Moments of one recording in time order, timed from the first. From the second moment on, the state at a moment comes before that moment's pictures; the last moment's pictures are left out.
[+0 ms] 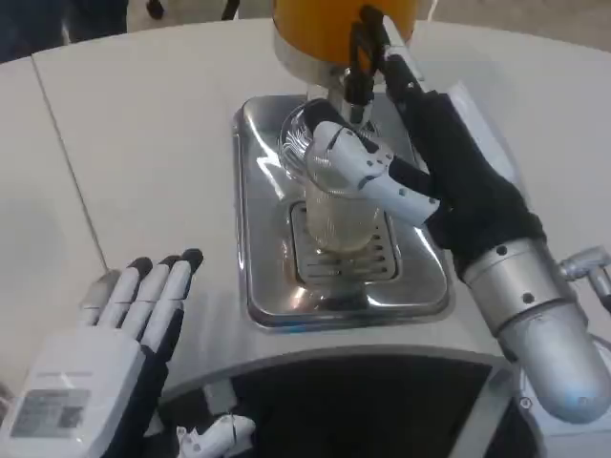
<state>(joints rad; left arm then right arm) 0.33 0.43 0.00 -0.48 0.90 -0.12 0.18 -0.47 0.02 0.13 -0.48 -0.48 0.37 0.22</state>
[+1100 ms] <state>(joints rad) 0.30 0.39 0.02 -0.43 0.88 -0.15 0.22 -0.76 -0.30 0.36 -0.42 -0.58 0.51 0.44</state>
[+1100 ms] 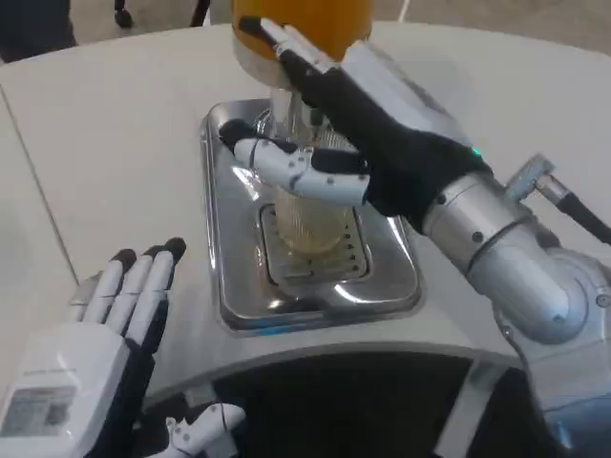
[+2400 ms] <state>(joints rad) -0.13 0.30 -0.11 -0.12 0.79 0.00 0.20 -0.77 -0.26 0.40 -0.56 -0.92 0.63 0.67</state>
